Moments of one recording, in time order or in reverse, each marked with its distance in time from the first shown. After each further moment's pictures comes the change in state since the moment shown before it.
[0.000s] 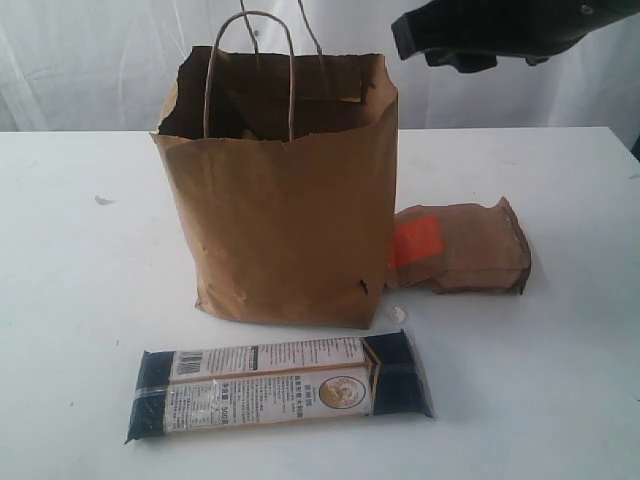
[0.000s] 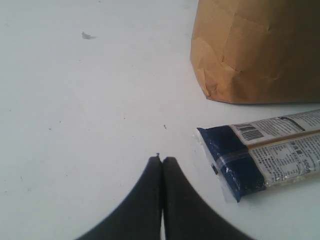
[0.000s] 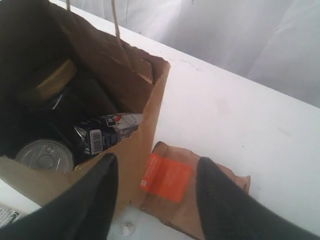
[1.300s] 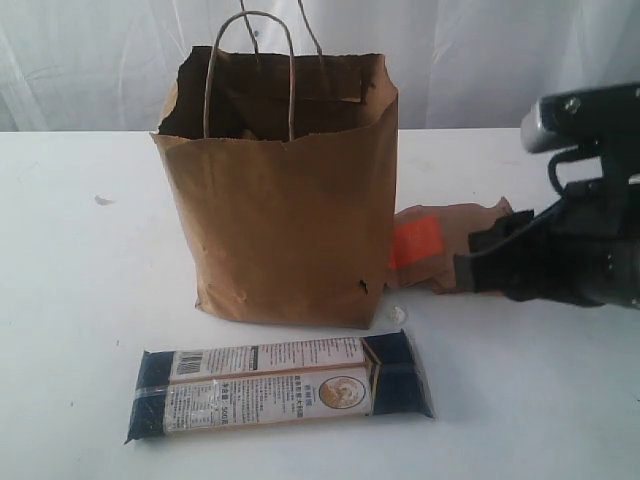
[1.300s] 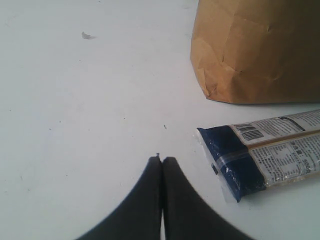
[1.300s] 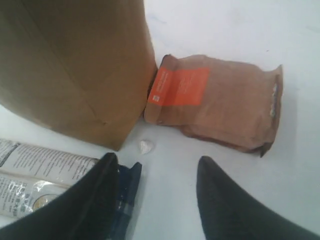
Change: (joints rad) left arm 0.000 0.000 0.000 0.000 0.000 0.000; right arm 0.000 -0.287 0.692 -0.135 -0.379 0.375
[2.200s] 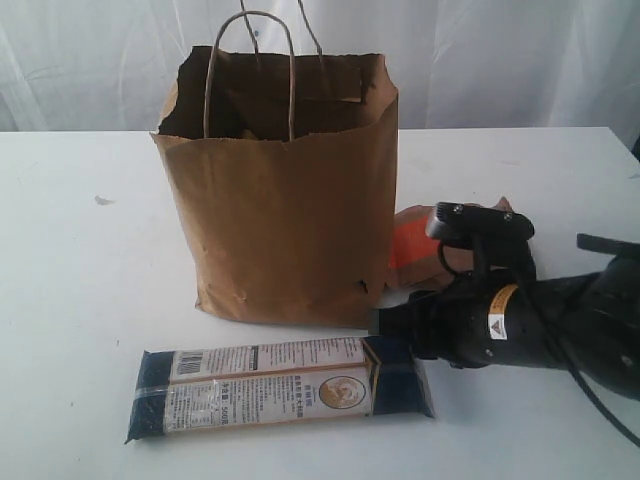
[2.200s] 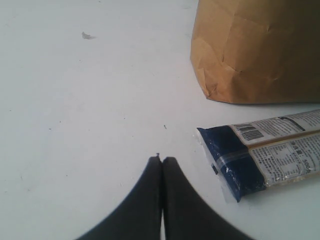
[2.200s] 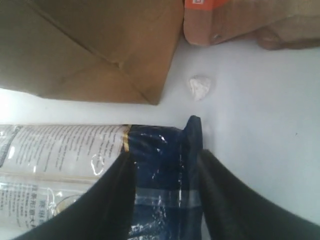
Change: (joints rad) left arm 0.000 0.000 0.000 0.000 0.000 0.000; right arm 0.000 0.469 0.063 0.223 -0.364 0.051
